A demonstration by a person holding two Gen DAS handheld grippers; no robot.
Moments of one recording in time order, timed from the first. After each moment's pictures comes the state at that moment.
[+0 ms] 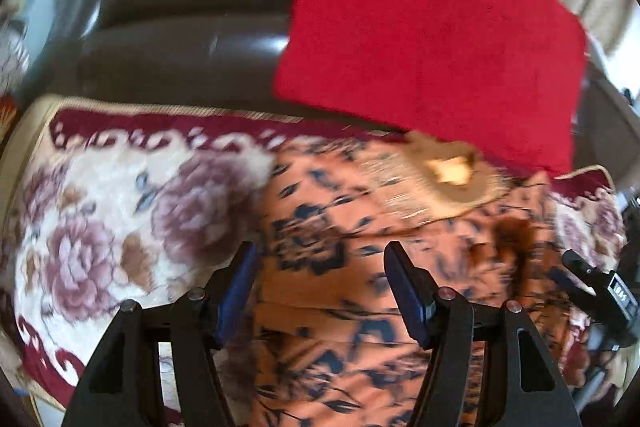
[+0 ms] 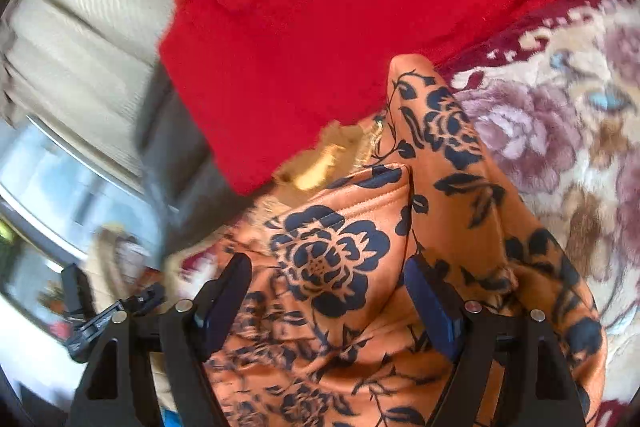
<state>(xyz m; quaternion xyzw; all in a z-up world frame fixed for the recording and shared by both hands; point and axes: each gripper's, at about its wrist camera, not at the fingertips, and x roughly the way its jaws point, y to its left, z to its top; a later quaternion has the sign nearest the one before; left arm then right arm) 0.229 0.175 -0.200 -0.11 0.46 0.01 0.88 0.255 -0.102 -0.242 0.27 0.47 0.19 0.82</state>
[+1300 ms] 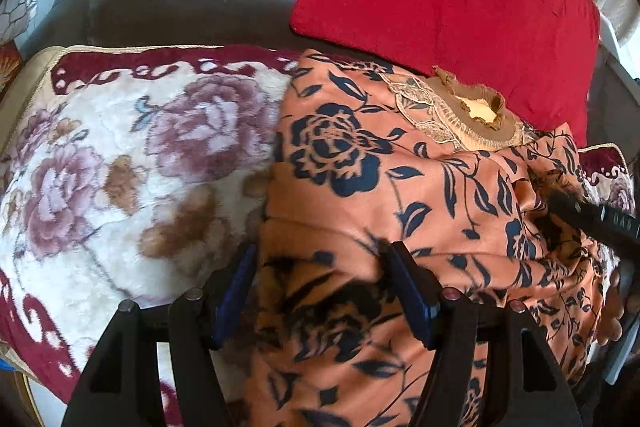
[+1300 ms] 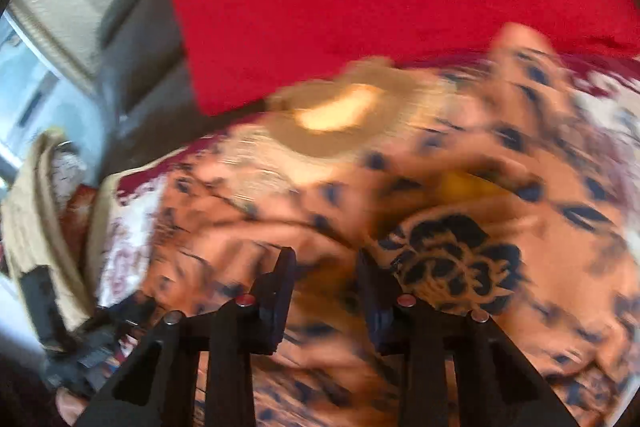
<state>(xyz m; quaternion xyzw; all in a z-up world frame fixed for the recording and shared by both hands) 0.184 0.174 -0.259 -0.11 0.48 0.02 0.87 0.273 -0.040 -0.252 0.13 0.52 0.20 0.82</state>
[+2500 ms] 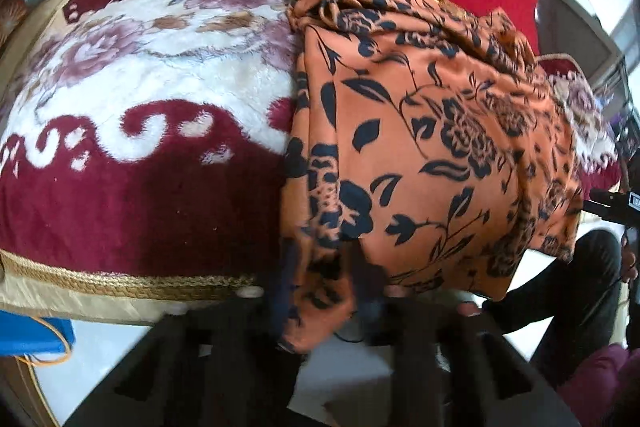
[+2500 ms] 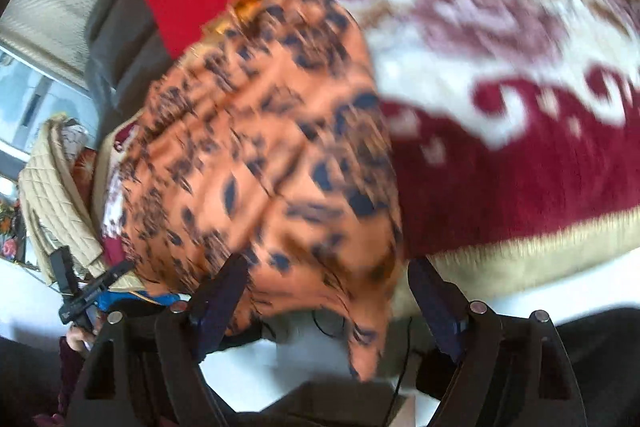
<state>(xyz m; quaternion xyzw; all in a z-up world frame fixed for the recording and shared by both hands) 0.003 0.198 -0.305 -0.08 0.54 -0.07 0.84 0.071 -0.234 -0.294 0.20 0.60 0.18 0.75</state>
